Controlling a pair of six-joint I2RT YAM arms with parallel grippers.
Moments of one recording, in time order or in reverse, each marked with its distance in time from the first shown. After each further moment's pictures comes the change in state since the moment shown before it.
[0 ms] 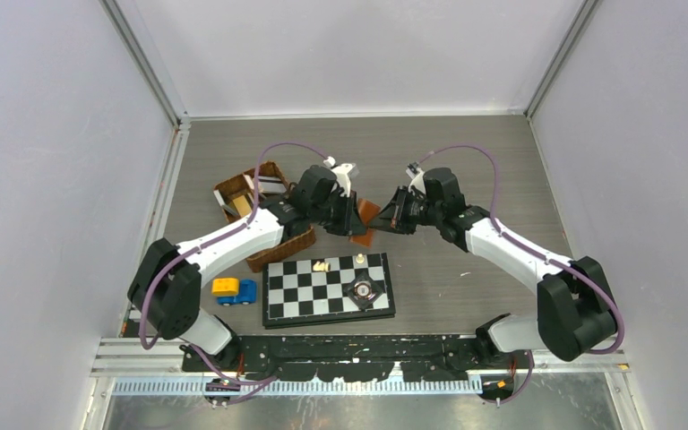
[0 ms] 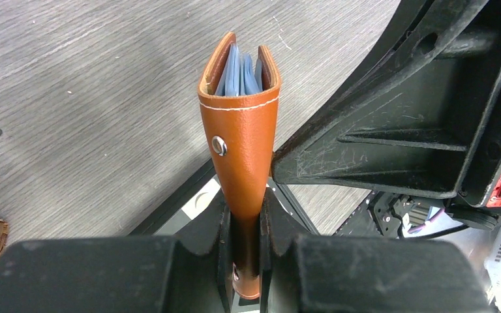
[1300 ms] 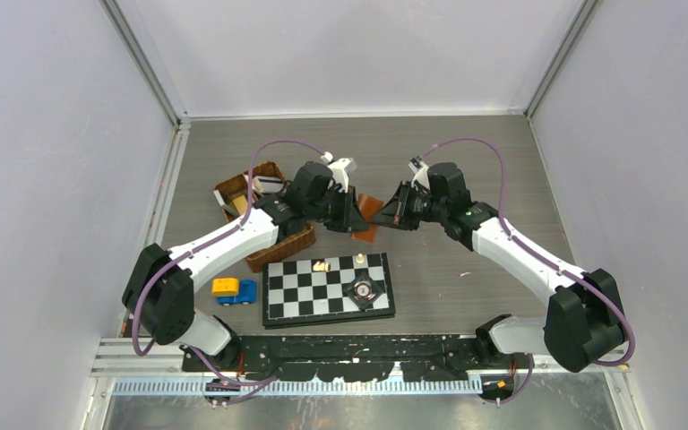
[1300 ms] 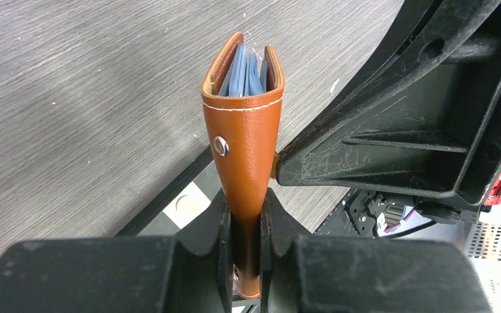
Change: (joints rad) left arm 0.010 -0.035 0.011 0.005 0.025 -0.030; right arm 0.000 -0.060 0.055 -0.096 0.013 -0.039
